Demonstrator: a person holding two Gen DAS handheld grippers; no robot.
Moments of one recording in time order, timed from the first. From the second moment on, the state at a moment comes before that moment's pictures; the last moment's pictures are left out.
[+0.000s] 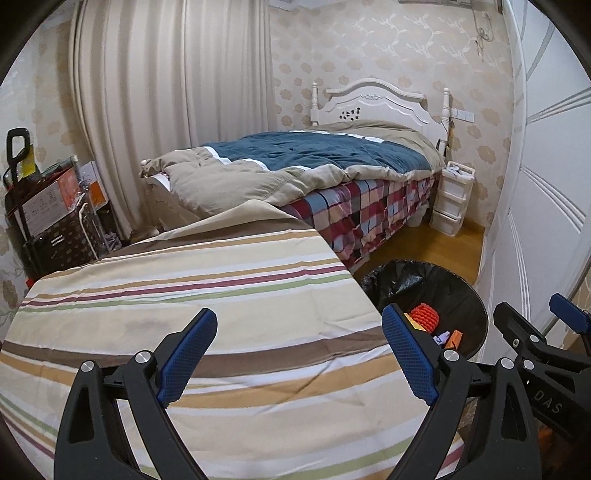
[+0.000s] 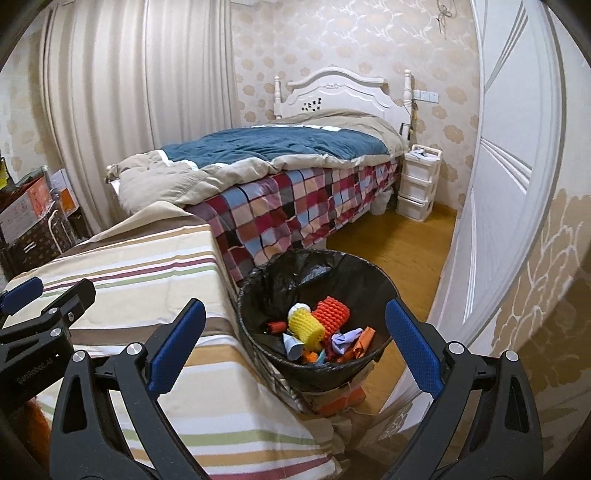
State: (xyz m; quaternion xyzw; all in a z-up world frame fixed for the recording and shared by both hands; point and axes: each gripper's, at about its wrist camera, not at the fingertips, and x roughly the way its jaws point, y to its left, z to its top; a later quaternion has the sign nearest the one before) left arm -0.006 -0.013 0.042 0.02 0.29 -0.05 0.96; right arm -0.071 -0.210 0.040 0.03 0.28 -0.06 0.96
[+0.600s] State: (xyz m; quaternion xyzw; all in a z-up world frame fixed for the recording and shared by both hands) left arm -0.032 0.001 0.049 0.01 0.27 -0.04 0.96; right arm -0.092 -0.193 0.050 0.03 0.26 -0.05 0.96
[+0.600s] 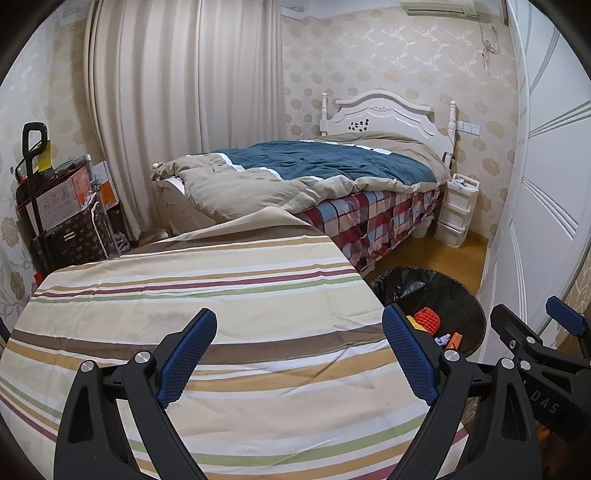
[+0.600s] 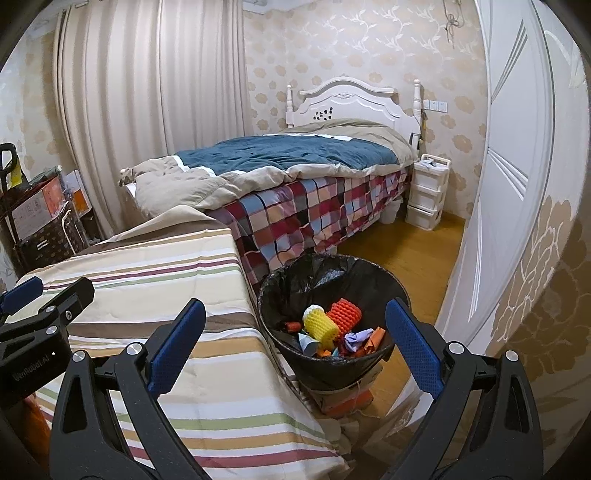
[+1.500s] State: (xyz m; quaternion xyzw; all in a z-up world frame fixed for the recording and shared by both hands) left arm -0.036 0.005 0.049 0.01 0.27 -0.03 0.96; right arm -0.093 -0.193 0.051 0.03 0.26 -0.05 0.96
